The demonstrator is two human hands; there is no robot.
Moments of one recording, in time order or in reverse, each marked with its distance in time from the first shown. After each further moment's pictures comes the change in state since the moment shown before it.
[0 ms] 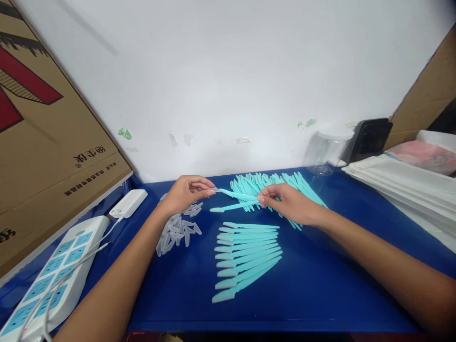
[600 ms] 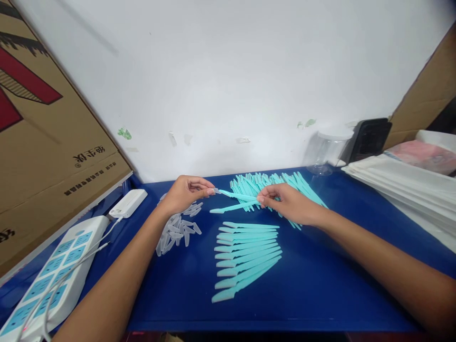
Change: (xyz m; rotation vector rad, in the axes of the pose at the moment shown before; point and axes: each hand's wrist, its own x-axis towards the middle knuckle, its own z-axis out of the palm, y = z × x) left_hand 0.000 0.000 0.000 -0.027 -0.002 -0.008; right_hand -0.001 -0.002 0.000 0.002 -0.001 -0.001
